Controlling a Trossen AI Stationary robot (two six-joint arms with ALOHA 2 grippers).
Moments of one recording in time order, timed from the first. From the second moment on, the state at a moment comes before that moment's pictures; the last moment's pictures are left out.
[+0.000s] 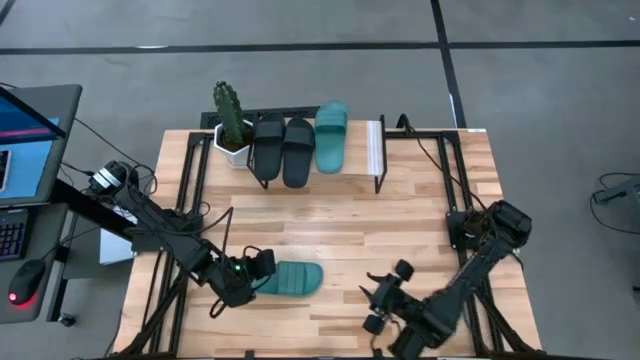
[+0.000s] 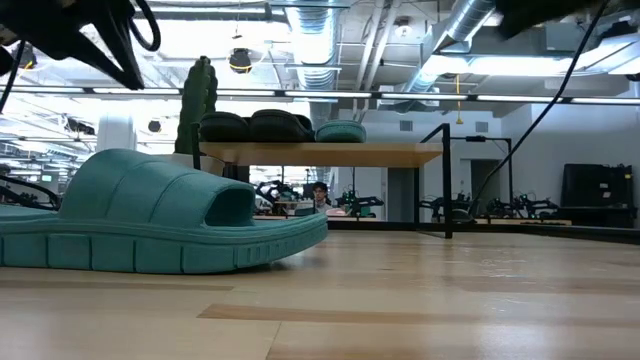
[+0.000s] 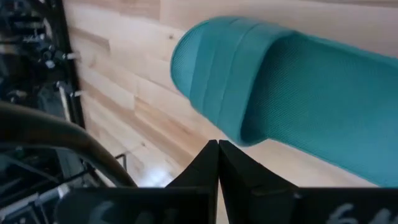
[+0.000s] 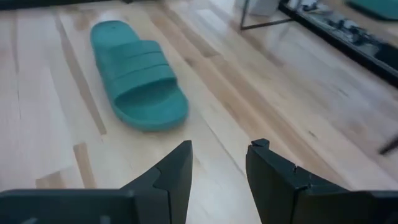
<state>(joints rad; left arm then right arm) -0.68 1.39 0.90 -0.53 -0.55 0.85 0.87 1.90 1.45 -1.01 1.00 1.26</state>
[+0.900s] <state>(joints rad) -0.69 1.39 0.90 -0.58 -0.71 0.50 0.50 1.94 1.22 -0.15 0.18 0.31</state>
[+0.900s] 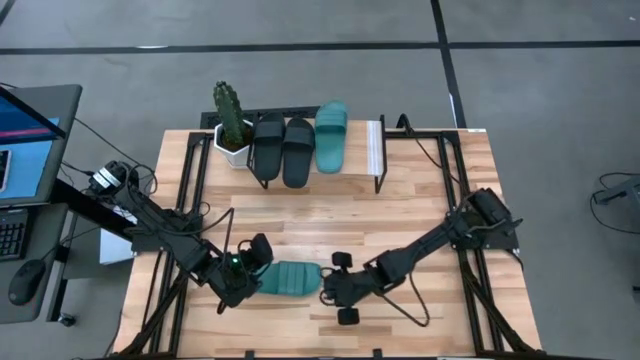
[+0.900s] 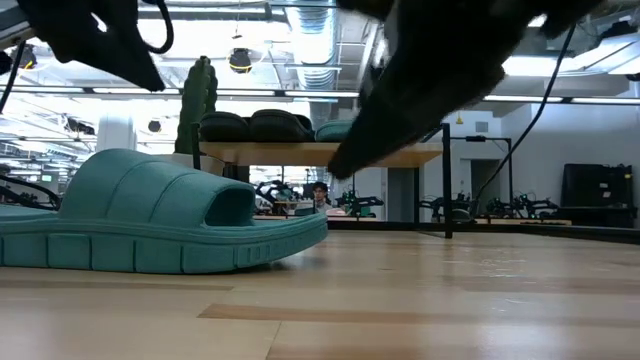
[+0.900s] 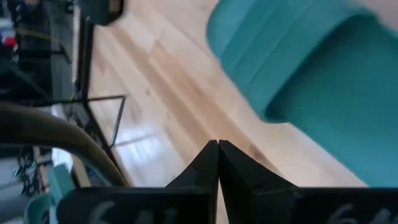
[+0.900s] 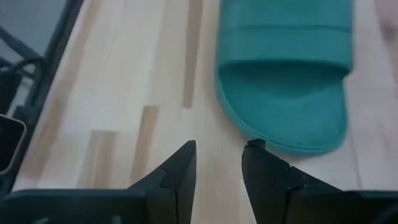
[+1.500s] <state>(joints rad) -0.69 1.39 0.90 -0.63 -0.74 0.43 0.39 2.11 1.23 0.05 -0.08 0.20</state>
